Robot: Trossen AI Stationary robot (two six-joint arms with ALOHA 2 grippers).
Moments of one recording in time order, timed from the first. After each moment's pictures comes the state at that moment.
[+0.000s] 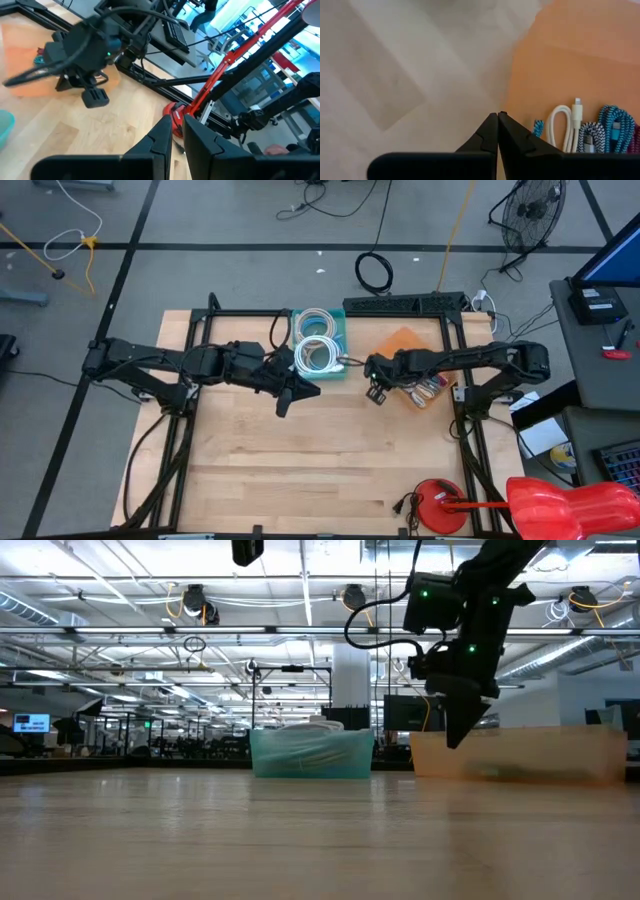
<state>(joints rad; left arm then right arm) -0.06 1.31 1.14 -0.09 0.08 -0.60 -0.18 1.50 0.88 -0.70 0.27 0.43</state>
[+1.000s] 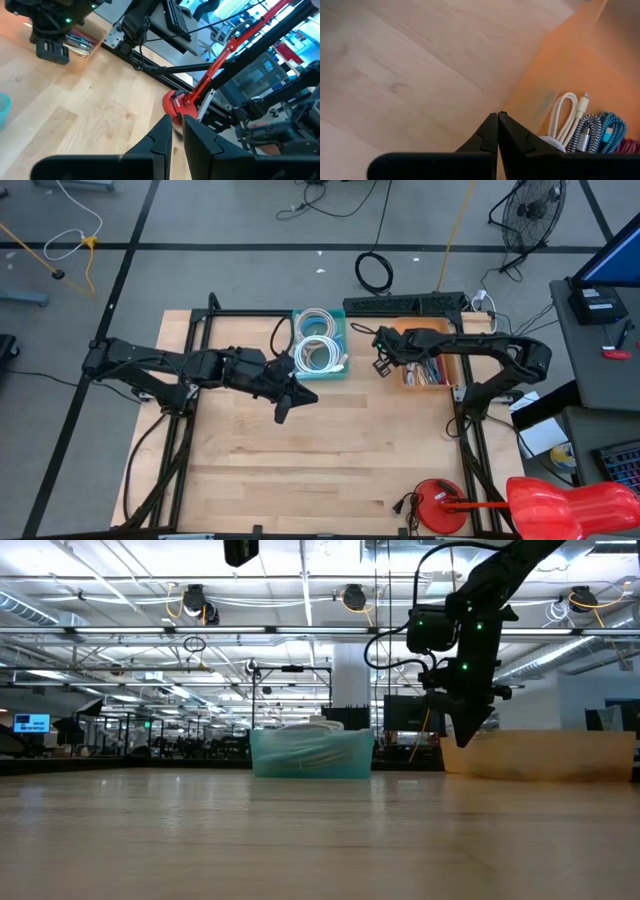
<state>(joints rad) -0.09 1.31 1.14 -0.14 0.07 -0.62 -0.46 1.50 0.88 -0.73 0.37 0.43</state>
